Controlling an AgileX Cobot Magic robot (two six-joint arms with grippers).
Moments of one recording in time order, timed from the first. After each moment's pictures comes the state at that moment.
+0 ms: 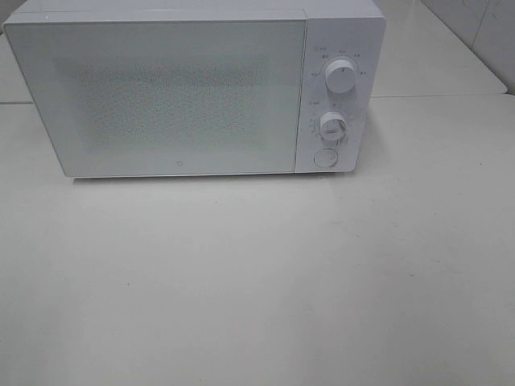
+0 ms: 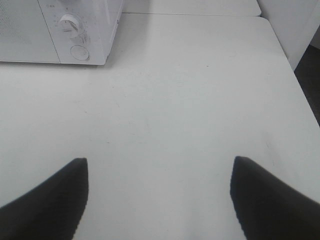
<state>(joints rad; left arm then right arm) 0.03 0.00 -0.52 -0.07 1.08 0.02 0.14 0.00 -0.50 -0.11 1.01 0.09</state>
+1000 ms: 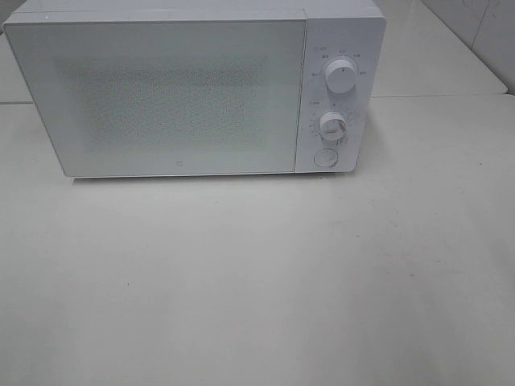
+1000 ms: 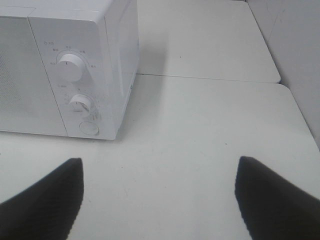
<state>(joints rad) 0.03 0.00 -0.52 -0.07 1.08 0.02 0.14 0.52 -0.52 -0.12 0.40 0.09</state>
